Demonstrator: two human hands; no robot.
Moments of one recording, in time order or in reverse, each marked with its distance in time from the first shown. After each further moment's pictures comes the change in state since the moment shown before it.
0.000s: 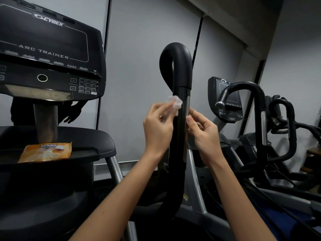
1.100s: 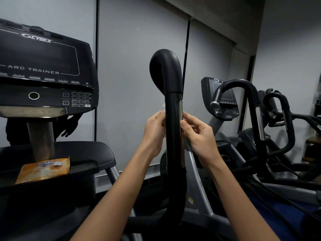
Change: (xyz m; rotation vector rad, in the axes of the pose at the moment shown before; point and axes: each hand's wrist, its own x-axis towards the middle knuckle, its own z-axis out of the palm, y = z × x) left_hand 0.023 0.002 0.006 -0.442 -0.306 -0.557; right_hand 0.003 0.003 -0.001 -0.034 0.018 -0.025
